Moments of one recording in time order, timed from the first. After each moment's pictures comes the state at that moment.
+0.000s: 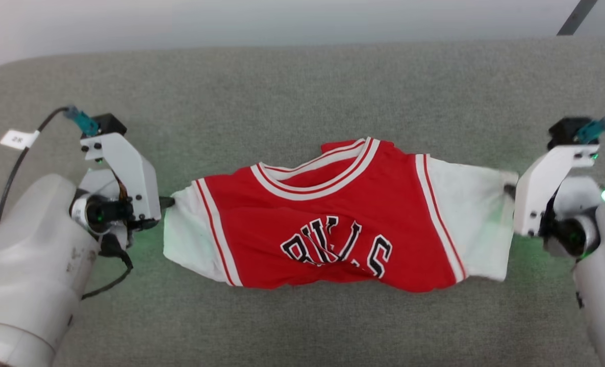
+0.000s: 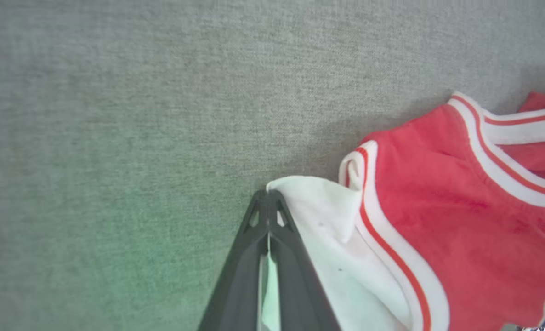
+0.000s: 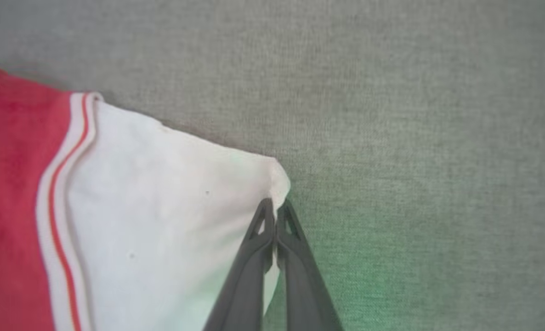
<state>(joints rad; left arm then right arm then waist) -0.96 0.45 -0.66 0.95 -1.12 -0.08 0.72 -0.69 -0.22 0.04 0.63 0.32 0.13 0.68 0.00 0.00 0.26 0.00</state>
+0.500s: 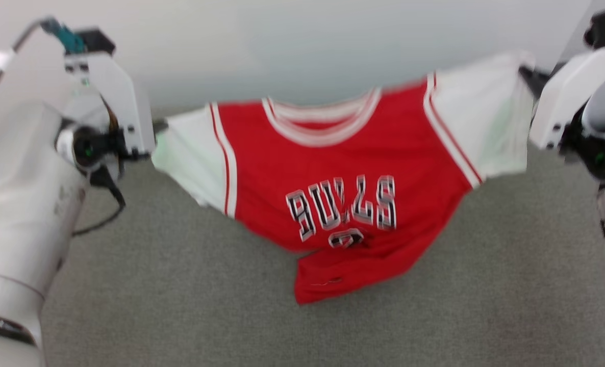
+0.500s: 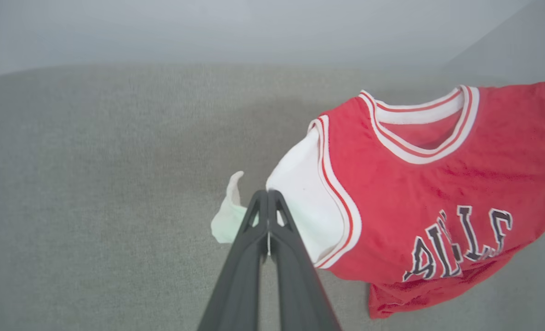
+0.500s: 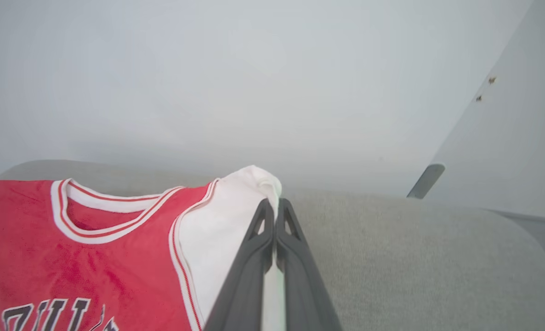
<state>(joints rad) -1.16 0.44 -0.68 0.97 -1.06 -0.10 0.69 -0.92 -0.28 0.15 0.62 0.43 0.13 0.49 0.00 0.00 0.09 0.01</state>
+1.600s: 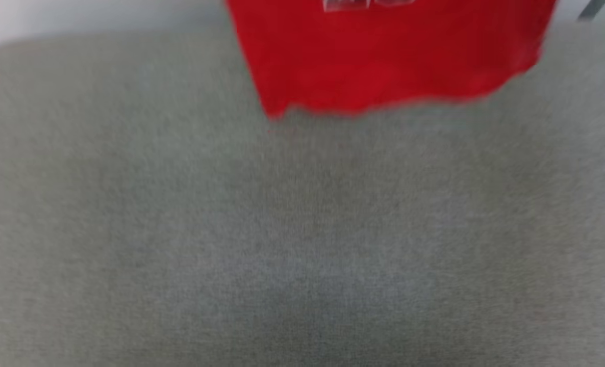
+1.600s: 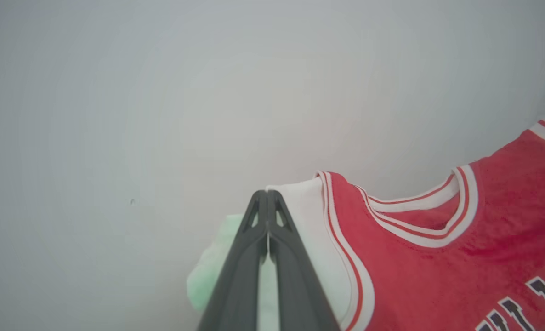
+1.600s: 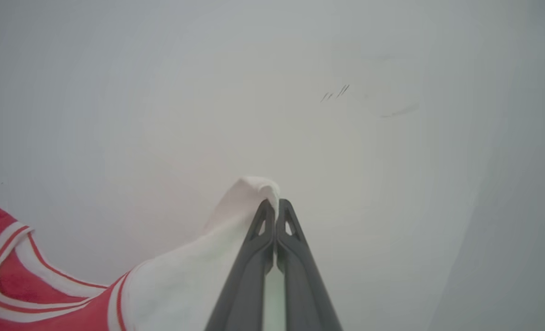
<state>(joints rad) -1.78 0.41 -0.68 0.93 -0.85 -0.06 0.30 -1.65 -0.33 0.26 0.83 0.23 0.13 -0.05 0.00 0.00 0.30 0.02</state>
